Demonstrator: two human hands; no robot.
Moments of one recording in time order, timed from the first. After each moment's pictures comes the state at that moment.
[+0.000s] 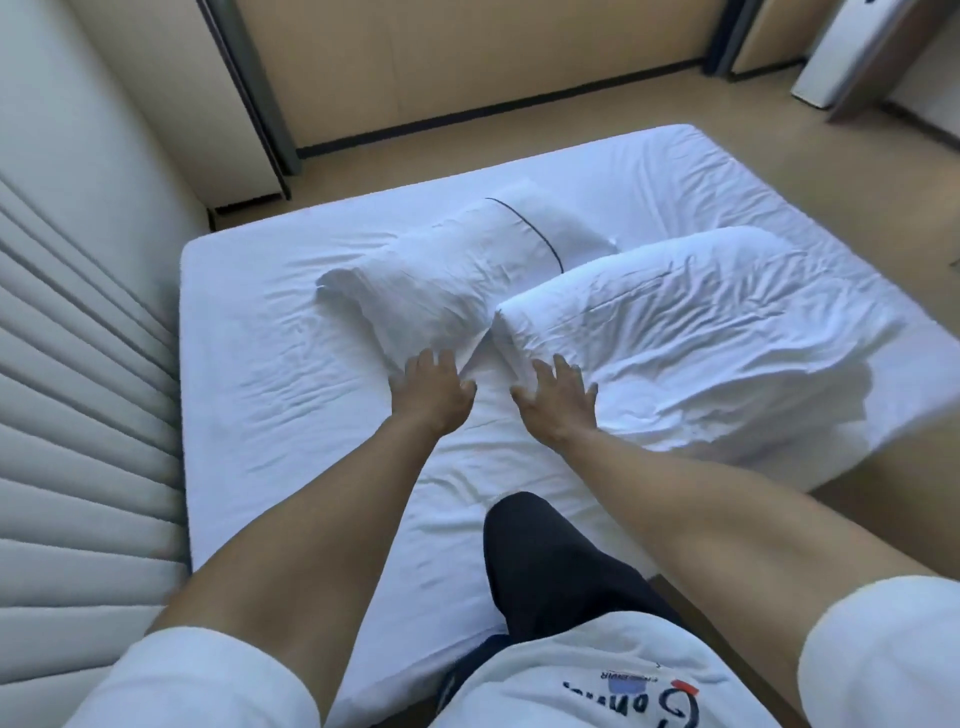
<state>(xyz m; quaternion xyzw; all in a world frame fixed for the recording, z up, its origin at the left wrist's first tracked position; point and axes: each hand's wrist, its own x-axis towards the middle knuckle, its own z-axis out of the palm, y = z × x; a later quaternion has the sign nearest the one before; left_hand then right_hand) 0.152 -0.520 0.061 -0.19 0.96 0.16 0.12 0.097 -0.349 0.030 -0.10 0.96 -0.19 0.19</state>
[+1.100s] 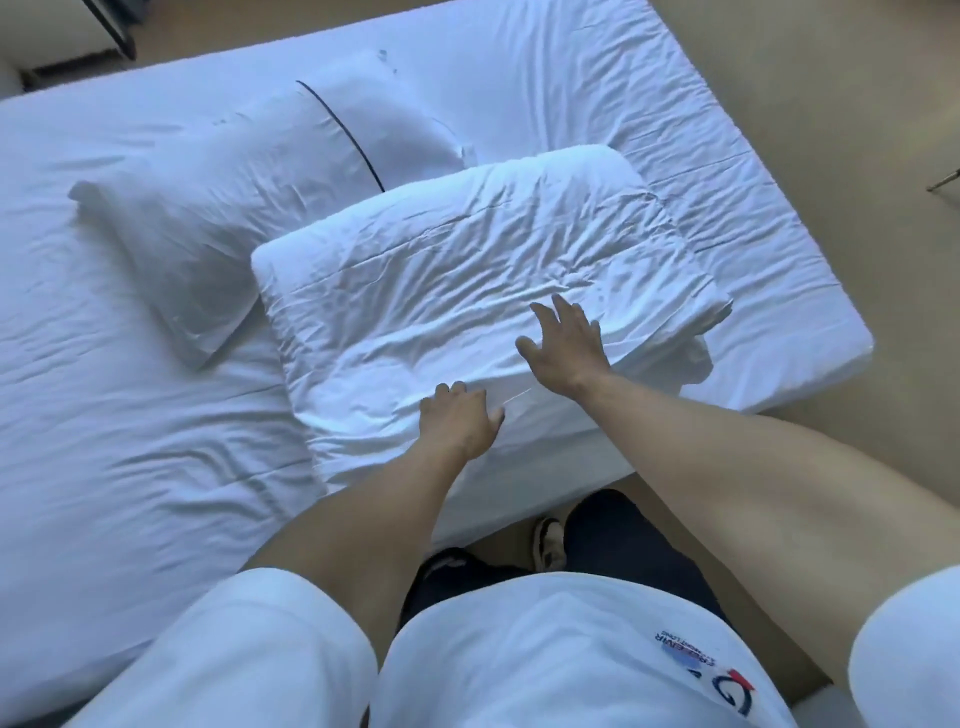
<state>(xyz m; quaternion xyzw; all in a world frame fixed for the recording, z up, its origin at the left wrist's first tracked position) -0.083 -0.080 -0.079 -0.13 0.94 0.12 0.28 -0.205 0.050 -0.044 -0.16 0.94 -0.13 0.27</state>
